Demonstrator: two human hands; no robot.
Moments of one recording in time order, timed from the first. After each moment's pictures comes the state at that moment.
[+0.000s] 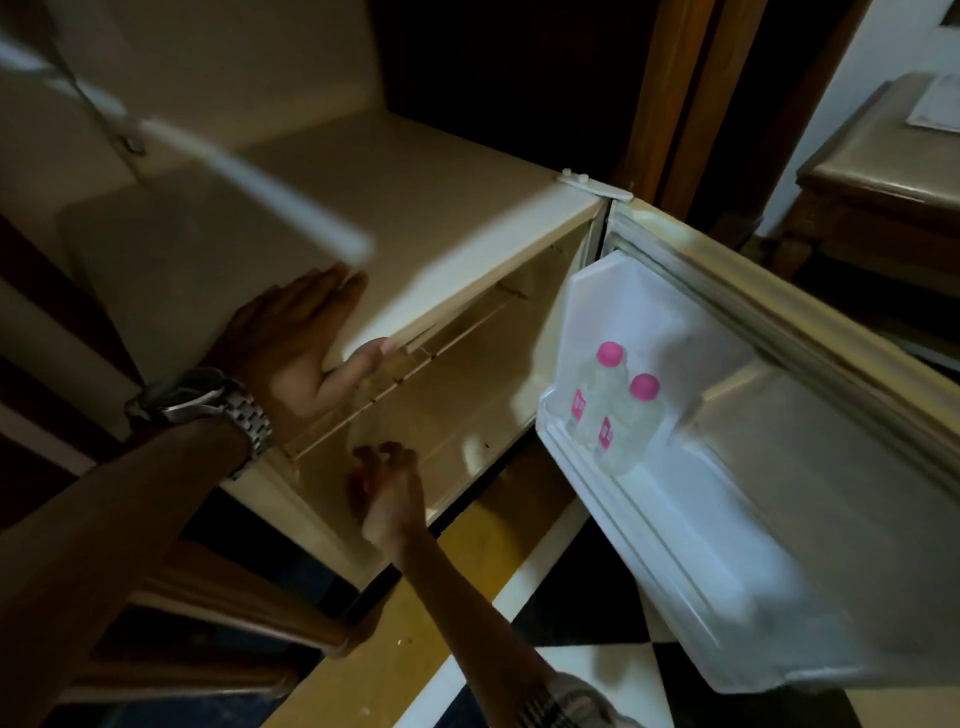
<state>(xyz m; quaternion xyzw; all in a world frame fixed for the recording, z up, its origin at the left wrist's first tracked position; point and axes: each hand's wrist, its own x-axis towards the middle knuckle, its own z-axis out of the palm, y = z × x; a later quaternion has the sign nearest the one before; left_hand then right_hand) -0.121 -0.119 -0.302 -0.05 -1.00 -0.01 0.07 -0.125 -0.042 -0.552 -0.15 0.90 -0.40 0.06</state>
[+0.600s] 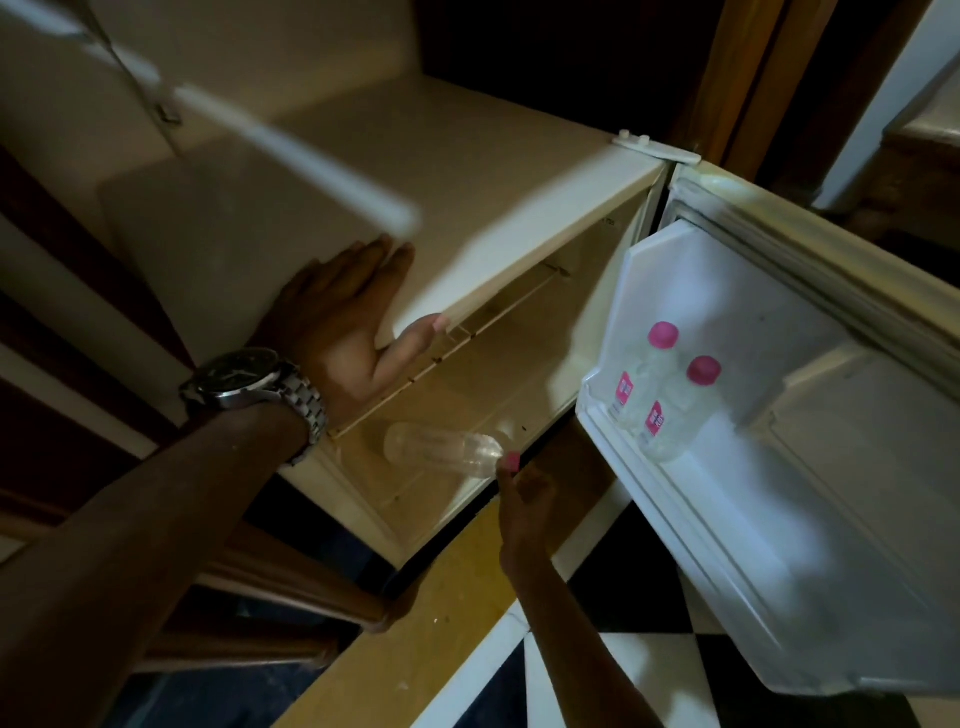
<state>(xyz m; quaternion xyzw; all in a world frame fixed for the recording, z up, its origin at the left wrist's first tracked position) -0.120 -0.118 -0.305 -0.04 -1.00 -0.01 0.07 -0.119 0.024 -0.622 0.27 0.60 -0.75 0.04</state>
